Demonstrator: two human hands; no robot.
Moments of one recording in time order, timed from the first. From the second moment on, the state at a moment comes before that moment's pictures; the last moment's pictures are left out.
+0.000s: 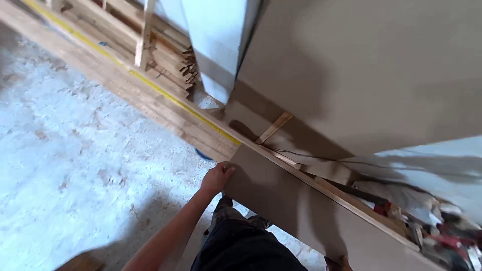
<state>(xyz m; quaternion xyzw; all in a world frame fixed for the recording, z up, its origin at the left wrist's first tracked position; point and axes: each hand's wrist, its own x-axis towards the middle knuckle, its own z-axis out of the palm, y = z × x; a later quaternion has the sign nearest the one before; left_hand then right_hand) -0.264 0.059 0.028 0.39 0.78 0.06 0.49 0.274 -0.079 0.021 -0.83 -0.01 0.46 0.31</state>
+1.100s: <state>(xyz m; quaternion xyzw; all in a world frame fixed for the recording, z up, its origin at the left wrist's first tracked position) 0.293 0.157 0.044 0.78 0.53 -0.26 0.20 0.898 -0.053 0.461 -0.73 -0.68 -0.04 -0.10</state>
